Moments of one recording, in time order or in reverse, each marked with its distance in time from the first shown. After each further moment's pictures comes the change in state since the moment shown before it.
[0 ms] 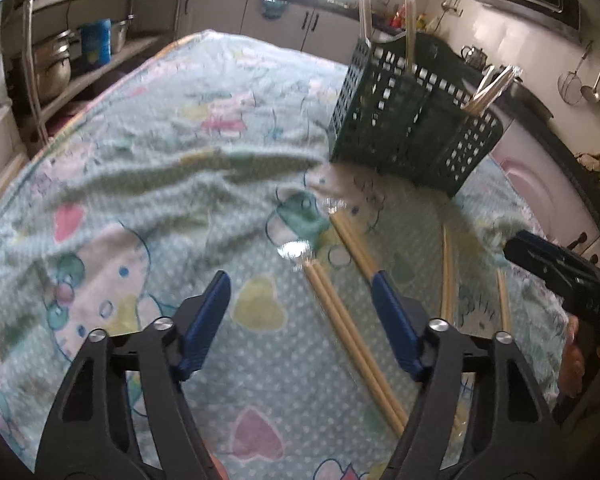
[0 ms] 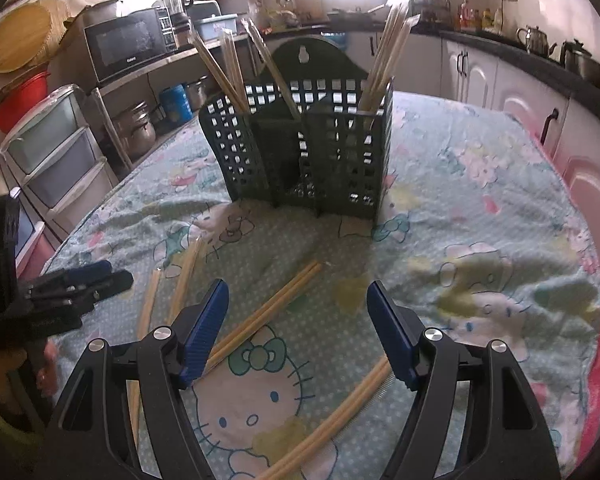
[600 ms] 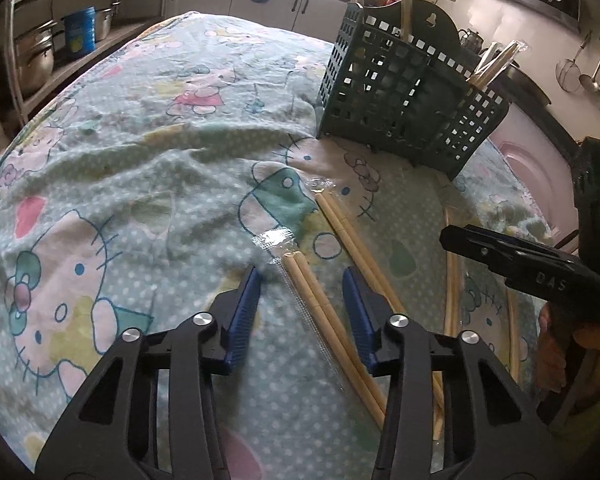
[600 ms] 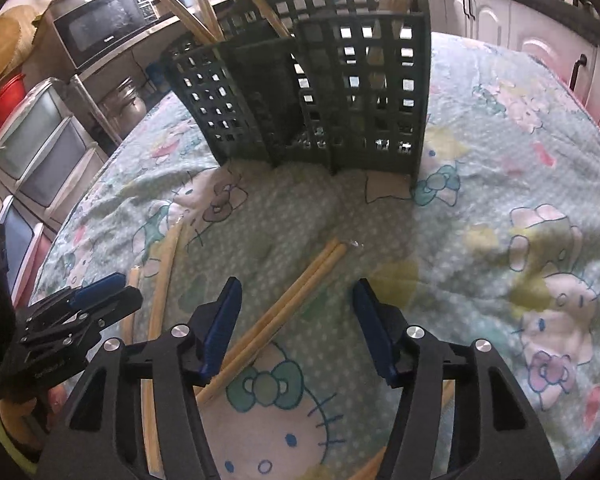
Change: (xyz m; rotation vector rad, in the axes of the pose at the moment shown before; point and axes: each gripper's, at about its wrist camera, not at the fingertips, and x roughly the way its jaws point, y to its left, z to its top) left arm 0.024 -0.006 -0.002 0.016 0.048 -0.027; right arm 0.066 -0.002 0.008 0.087 0.158 0.042
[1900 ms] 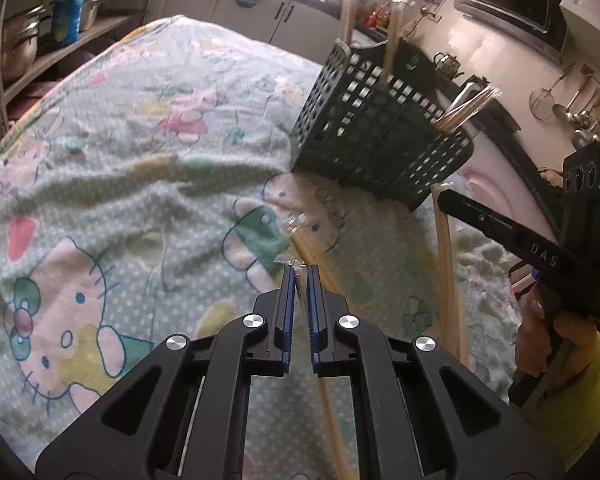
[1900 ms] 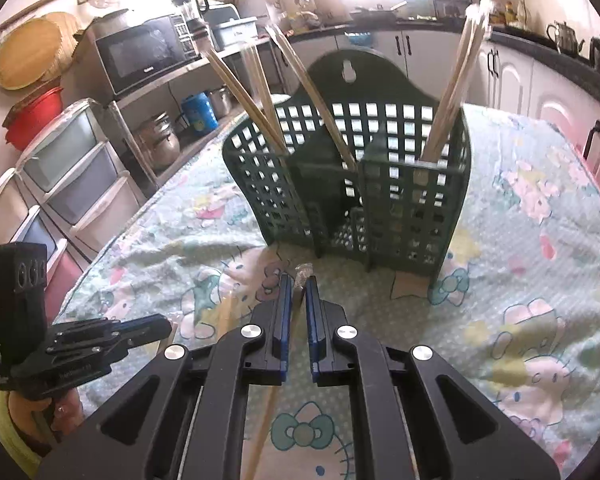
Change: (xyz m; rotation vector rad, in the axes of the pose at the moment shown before) left arm -0.022 0.005 0.024 -0.048 -0.031 -0.156; right arm -0.052 0.023 0.035 -0.100 -0.186 0.075
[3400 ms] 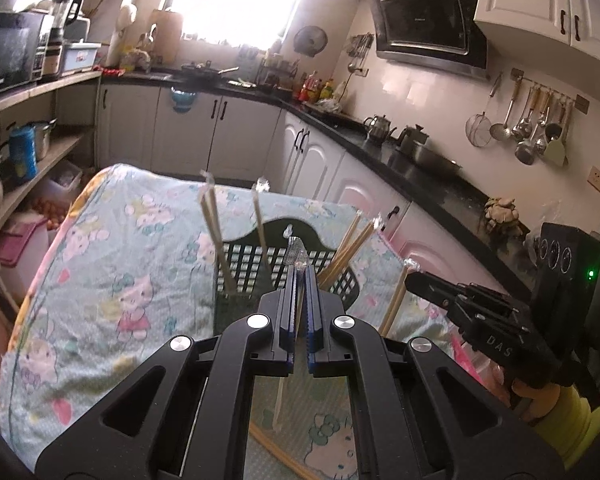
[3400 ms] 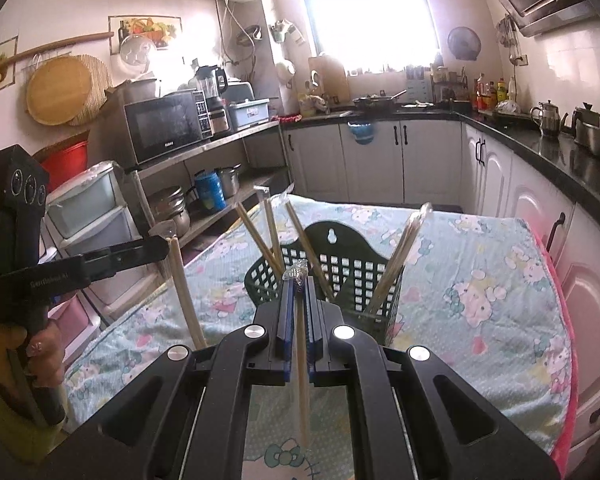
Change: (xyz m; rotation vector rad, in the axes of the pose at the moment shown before) left arm -0.080 -0.105 0.102 0.229 -0.265 -0.085; right arm -0.110 -0.002 0.048 -0.064 -0.290 -0.023
